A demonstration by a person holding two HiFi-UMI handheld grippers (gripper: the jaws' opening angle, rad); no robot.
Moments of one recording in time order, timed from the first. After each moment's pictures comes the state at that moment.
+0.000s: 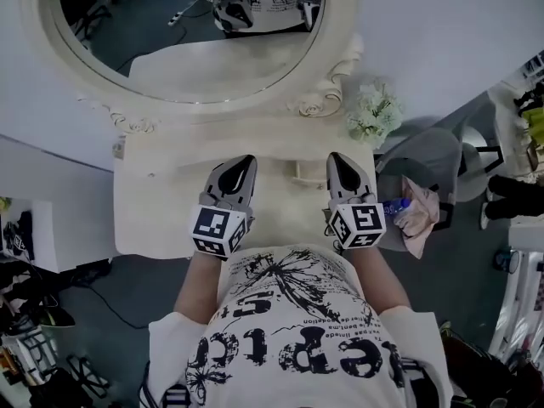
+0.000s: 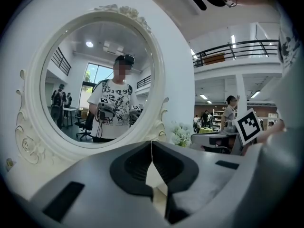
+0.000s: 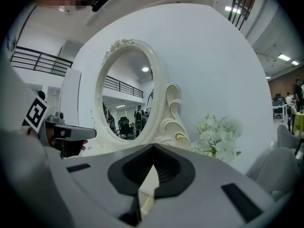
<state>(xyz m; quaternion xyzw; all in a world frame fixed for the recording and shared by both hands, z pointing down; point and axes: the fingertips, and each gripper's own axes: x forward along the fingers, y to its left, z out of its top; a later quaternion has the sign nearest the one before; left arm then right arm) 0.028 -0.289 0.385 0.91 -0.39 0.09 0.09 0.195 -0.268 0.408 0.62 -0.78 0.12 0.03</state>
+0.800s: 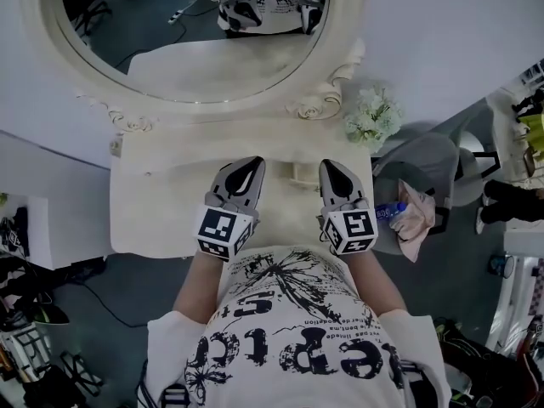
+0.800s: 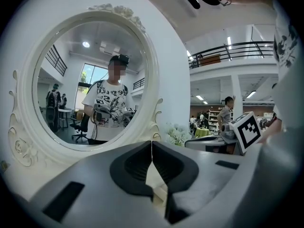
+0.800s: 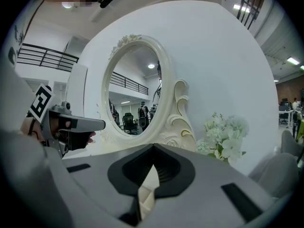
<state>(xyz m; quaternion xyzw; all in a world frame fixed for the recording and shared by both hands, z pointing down) 0.045 -0.284 0.380 0.92 -0.37 0.08 0.08 0.177 -0.264 0.417 0.60 -0.79 0.10 0.06</state>
